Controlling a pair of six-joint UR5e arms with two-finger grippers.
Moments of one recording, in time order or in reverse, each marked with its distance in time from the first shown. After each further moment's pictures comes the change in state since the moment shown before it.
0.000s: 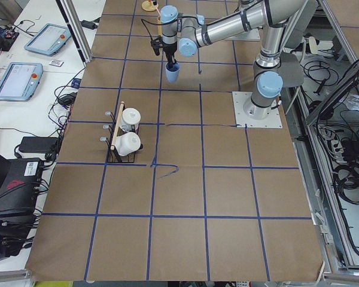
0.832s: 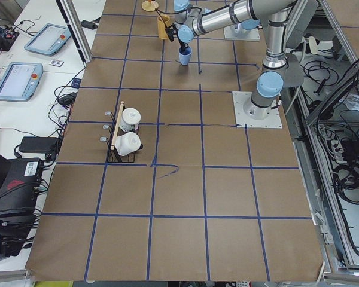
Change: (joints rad) left arm -0.256 -0.105 0.022 0.074 -0.092 -0.254; right arm -0.007 -0.021 -0.005 -0.047 0.034 -0.007
